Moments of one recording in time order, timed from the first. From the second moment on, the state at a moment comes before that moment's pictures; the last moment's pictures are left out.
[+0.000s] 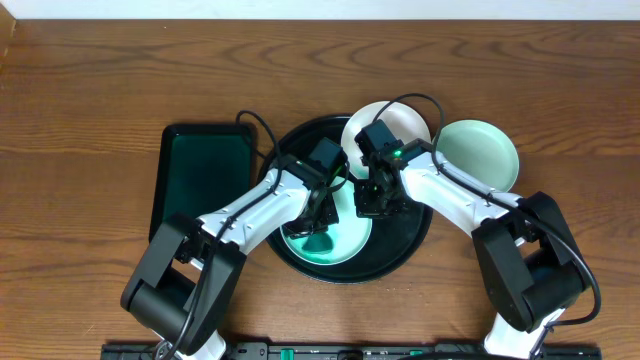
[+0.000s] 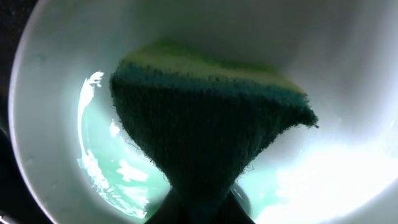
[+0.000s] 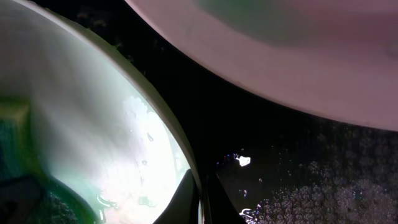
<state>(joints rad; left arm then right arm) -0.59 1.79 1.07 -0.81 0.10 -0.85 0.55 1.91 1.19 -0.76 -0.20 0.51</state>
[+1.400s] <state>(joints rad) -0.43 1.80 1.06 -0.69 0.35 -0.51 0.55 1.91 1.19 -0.75 -0.21 0.52</state>
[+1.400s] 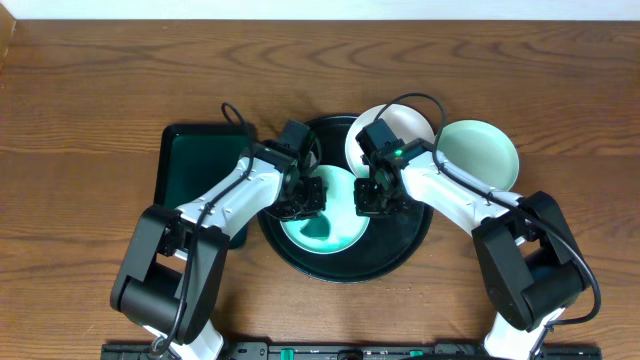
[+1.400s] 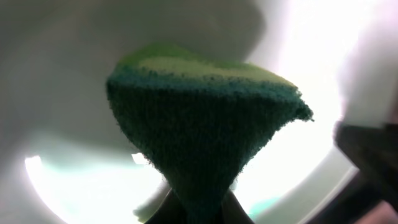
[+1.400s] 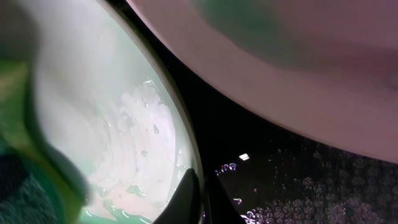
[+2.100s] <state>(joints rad) -0.46 1.80 1.06 -0.70 0.21 -0.66 0.55 1.91 1.19 -0.74 -0.22 0.52</state>
